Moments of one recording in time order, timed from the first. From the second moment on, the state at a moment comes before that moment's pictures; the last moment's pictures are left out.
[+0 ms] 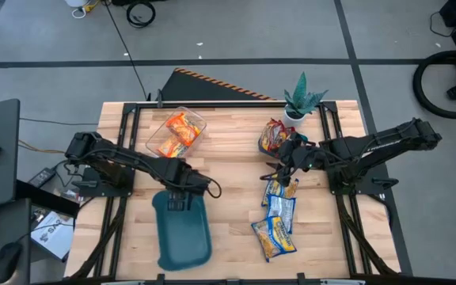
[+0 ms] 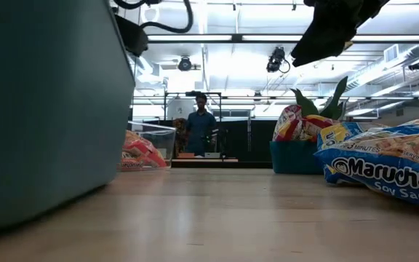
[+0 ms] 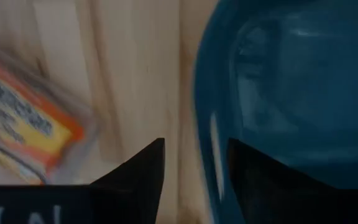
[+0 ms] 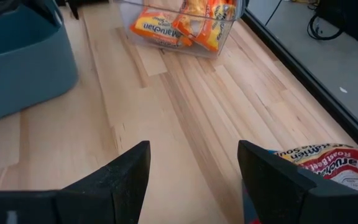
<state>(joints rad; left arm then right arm) -0.23 1.64 1.24 -1.20 -0.12 -0.24 0.18 1.06 0.83 -0.47 0.48 0.32</state>
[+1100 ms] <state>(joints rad) 0.03 1.64 1.22 -1.02 -0.24 -0.12 0.14 1.09 0.86 -0.62 0.29 0.36</state>
